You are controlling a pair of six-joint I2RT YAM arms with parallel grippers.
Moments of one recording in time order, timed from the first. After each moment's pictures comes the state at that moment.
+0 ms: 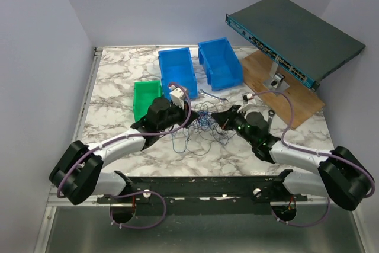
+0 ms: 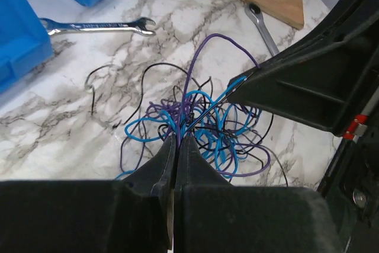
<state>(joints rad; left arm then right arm) -0.65 1.32 0.60 0.42 0.29 -0.35 0.68 1.23 0.34 0.76 -0.01 0.67</state>
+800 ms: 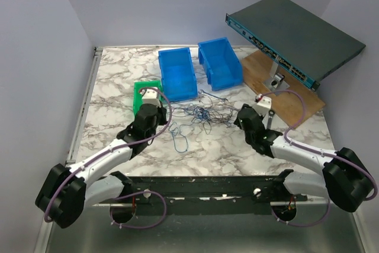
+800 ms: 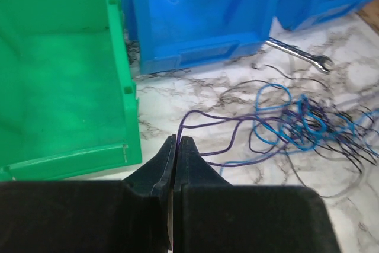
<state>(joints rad) -0.59 1.10 0.53 0.16 -0.35 -0.40 0.67 1.18 0.47 0.07 0.77 0.72</state>
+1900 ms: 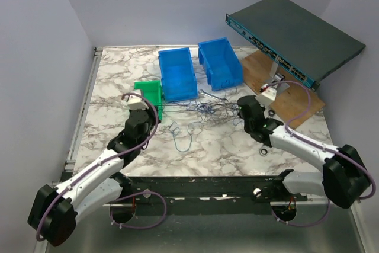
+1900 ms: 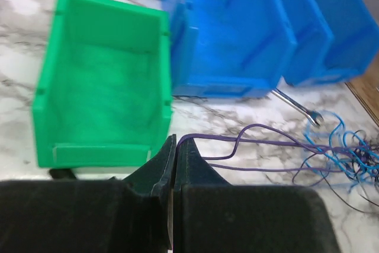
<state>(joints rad) -0.58 0.89 0.43 0.20 -0.41 -0.47 0.63 1.28 0.68 -0.02 0.72 0.74</state>
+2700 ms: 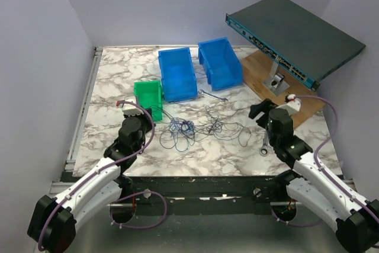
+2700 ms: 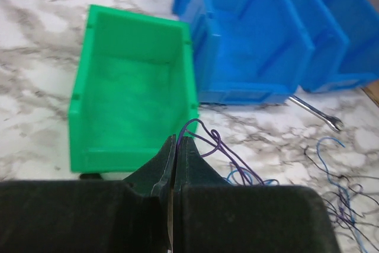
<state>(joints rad) -0.53 0.75 0.31 0.24 -0.50 -0.44 0.46 0.76 0.47 -0.16 0.66 0.77</state>
